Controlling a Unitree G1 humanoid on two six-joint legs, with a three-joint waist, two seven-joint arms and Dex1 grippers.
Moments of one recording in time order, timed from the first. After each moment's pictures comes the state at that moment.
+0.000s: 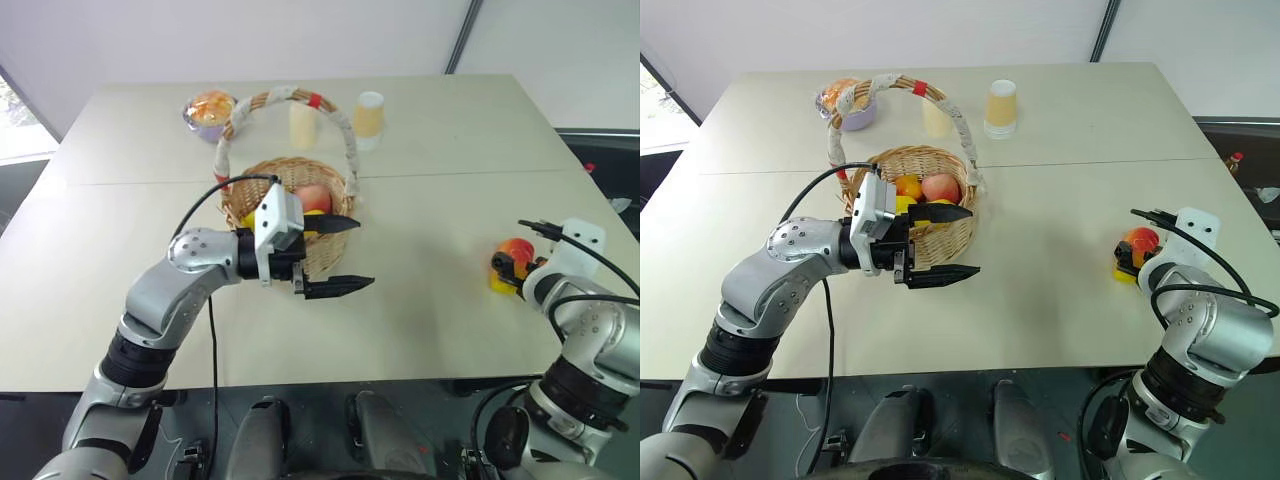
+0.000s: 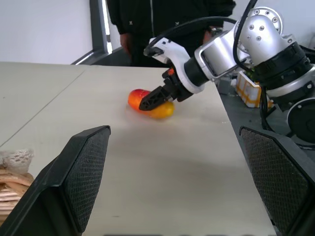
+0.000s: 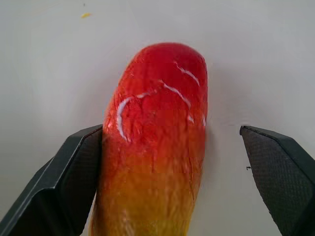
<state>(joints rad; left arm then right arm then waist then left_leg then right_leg) -0.50 0.49 -0.17 -0.37 -0.58 0.53 -0.95 -0.44 -0.24 -0.65 -0.45 0.16 1.51 0.02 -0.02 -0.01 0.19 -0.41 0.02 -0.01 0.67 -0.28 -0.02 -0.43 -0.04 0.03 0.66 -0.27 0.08</state>
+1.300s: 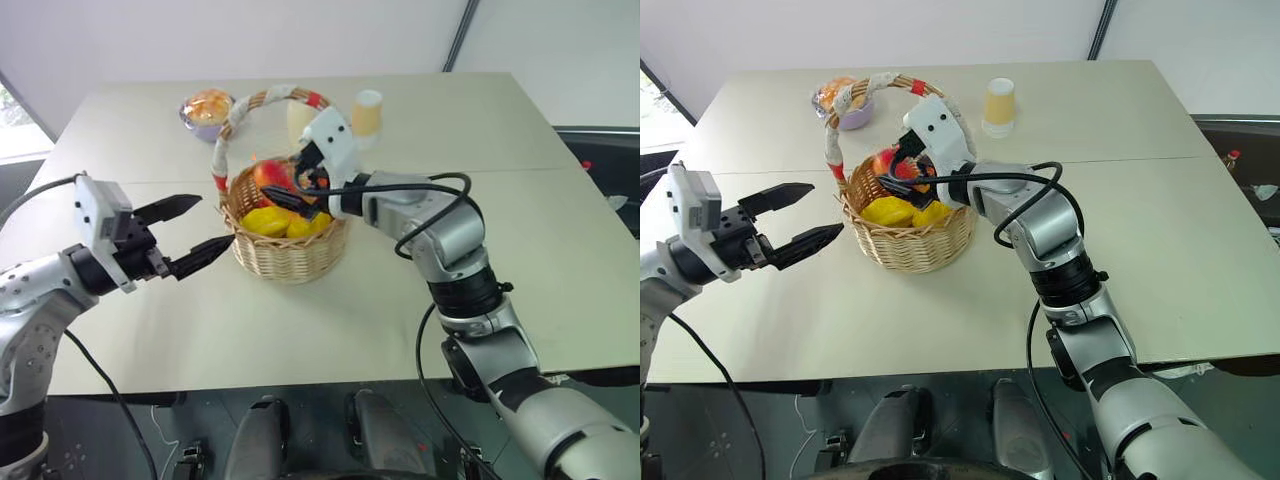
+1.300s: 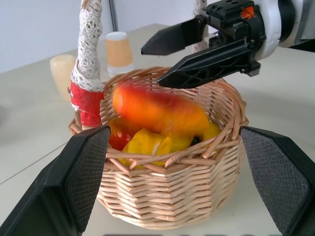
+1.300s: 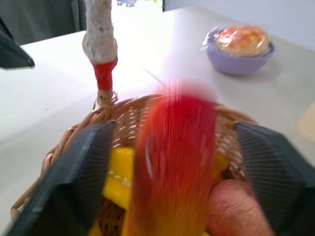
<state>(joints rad) -0.12 0.77 0.41 -0.46 -0.75 0.58 -0.81 -0.91 -0.20 0.23 -0.08 0.32 0.85 0.48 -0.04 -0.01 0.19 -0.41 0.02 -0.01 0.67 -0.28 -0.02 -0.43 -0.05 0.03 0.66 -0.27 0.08</state>
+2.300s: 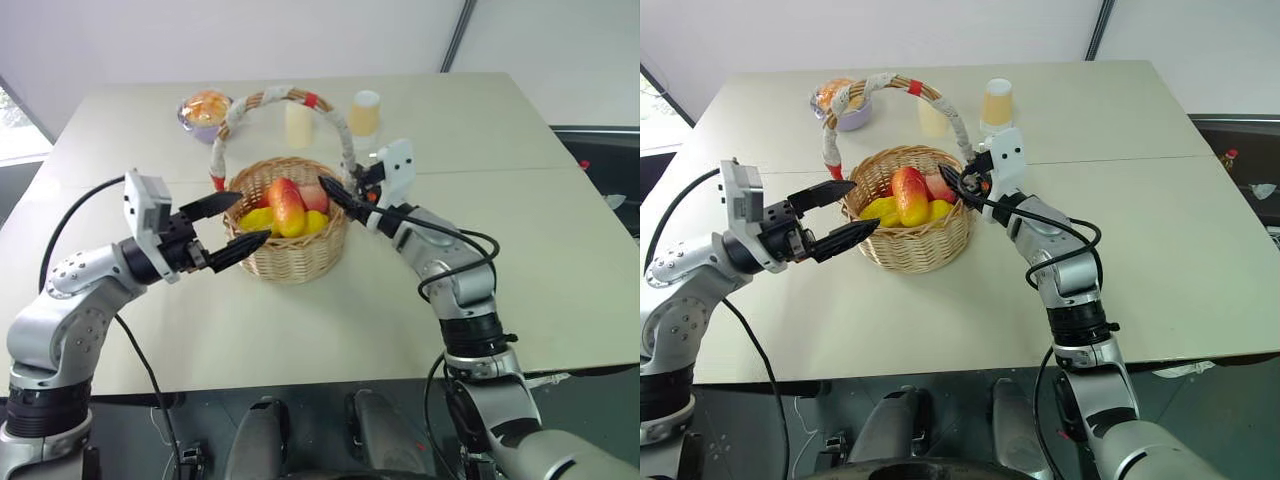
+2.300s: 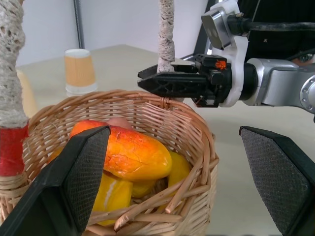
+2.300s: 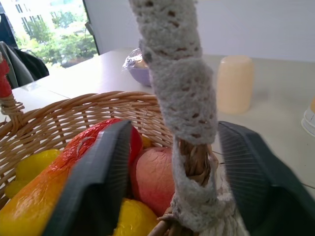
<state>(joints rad) -0.24 0.67 0.25 -0.40 -0.77 0.56 -0.80 -0.63 -0.15 0.05 -0.02 0.32 0.48 0.38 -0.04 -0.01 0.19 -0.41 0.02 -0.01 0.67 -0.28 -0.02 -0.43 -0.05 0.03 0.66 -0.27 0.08</state>
